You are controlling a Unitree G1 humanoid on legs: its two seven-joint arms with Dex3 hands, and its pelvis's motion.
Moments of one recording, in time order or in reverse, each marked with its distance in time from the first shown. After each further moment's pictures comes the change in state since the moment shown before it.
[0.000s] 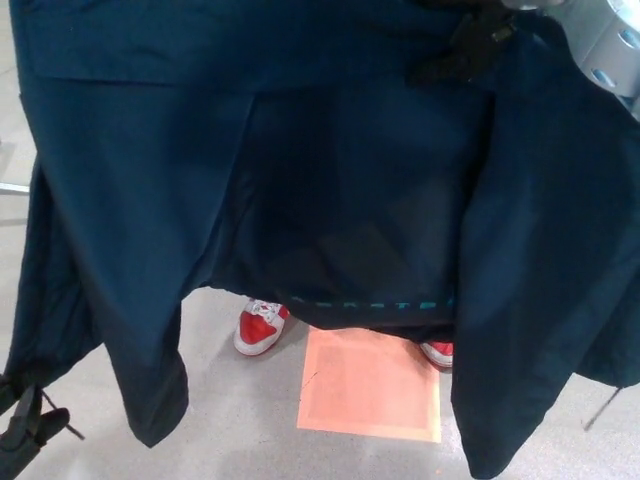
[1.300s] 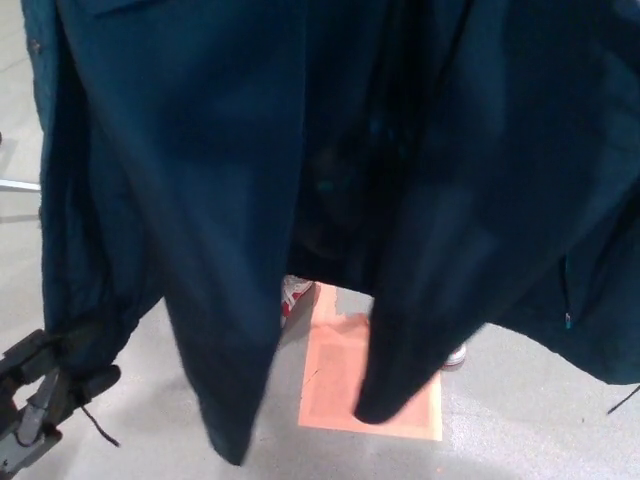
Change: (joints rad) left_arm 0.231 -0.067 -0.041 -0.610 -0.136 0.084 -0.259; right_arm -0.229 0.096 -0.104 0.449 -0.072 -0.108 -0.584
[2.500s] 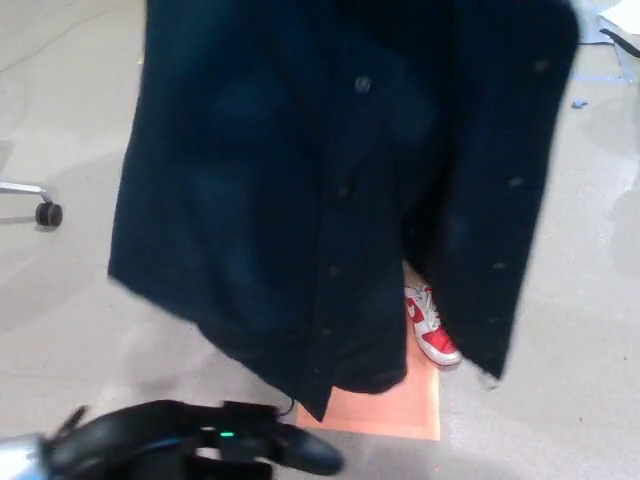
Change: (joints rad) left_arm 0.094 0.232 -0.506 -0.773 -0.224 0.378 -0.398; right_arm -0.375 0.244 -0.123 0.201 -0.093 -0.227 -0.355
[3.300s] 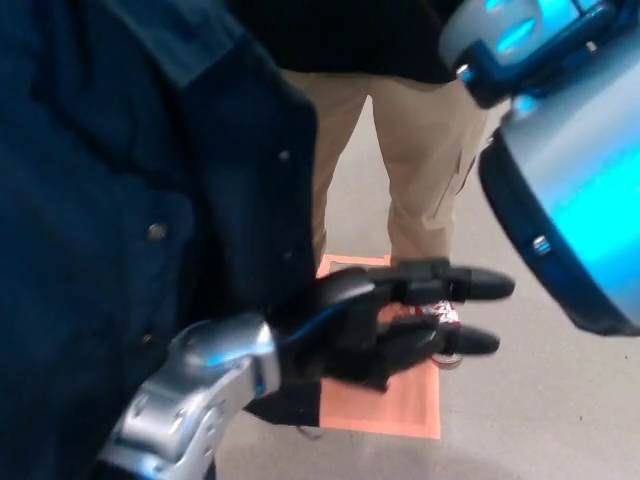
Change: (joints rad) left_arm -0.484 -0.476 -0.140 0.422 0.177 0.106 0.372; right_arm 0.030 0.235 -0.237 -0.148 0.085 -0.110 0.230
